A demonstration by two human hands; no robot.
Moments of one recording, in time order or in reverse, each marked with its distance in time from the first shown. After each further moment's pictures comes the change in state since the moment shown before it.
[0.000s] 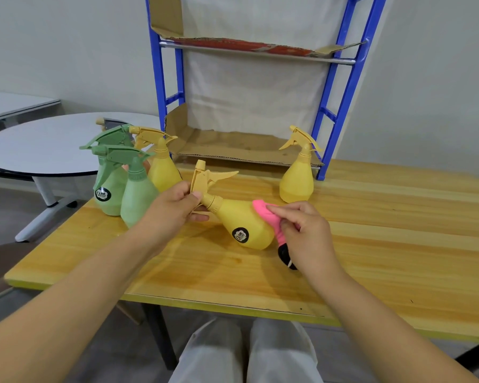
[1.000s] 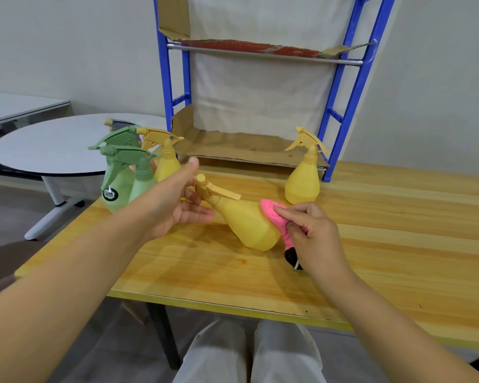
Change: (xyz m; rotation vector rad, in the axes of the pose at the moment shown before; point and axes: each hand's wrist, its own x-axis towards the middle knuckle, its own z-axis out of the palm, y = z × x) left_hand 0.005 0.034 -0.012 -0.173 -0.064 -0.306; right_hand 0.000 0.009 -0.003 -0.050 -0.015 -0.100
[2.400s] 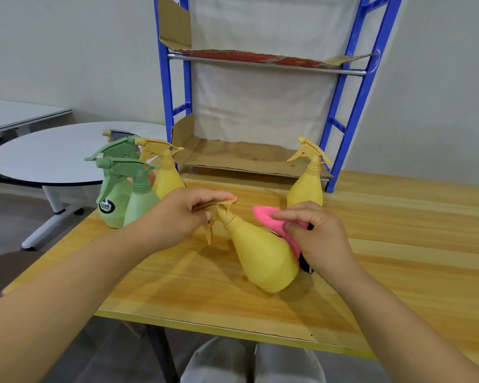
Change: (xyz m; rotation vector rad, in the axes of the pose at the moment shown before) left_hand 0.000 -0.001 0.002 0.669 -0.133 0.534; right_hand 0.030 -0.017 -0.007 0.188 -0.062 0.124
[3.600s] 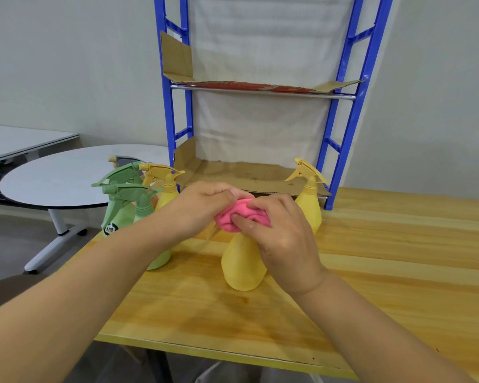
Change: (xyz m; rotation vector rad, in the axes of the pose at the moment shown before) left_hand 0.022 0.052 -0.005 -0.122 0.008 -0.063; right_hand 0.019 -0.021 0.032 -0.642 0.282 -0.910
